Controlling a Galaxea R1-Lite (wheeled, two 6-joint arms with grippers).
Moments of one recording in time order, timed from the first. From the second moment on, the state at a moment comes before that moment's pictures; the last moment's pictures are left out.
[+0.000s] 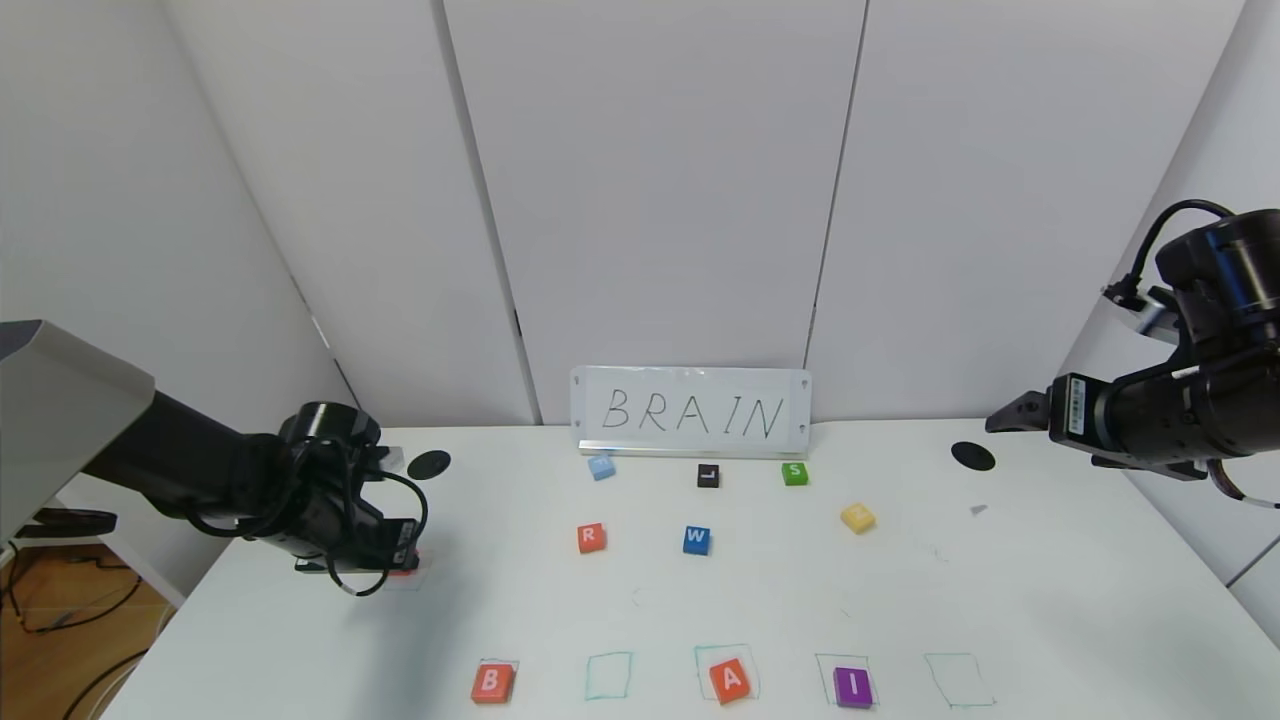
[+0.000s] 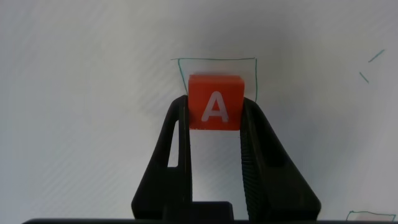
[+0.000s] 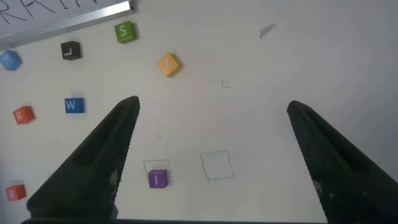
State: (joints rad) left arm 0.07 2.17 -1.14 0.09 -0.01 0.03; right arm 0.11 1.67 -1.23 0.36 -0.03 0.41
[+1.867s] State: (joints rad) left arm 0.06 2.16 -1.14 0.10 -0.01 0.03; right arm 0.11 1.68 -1.23 0.35 -0.03 0.41
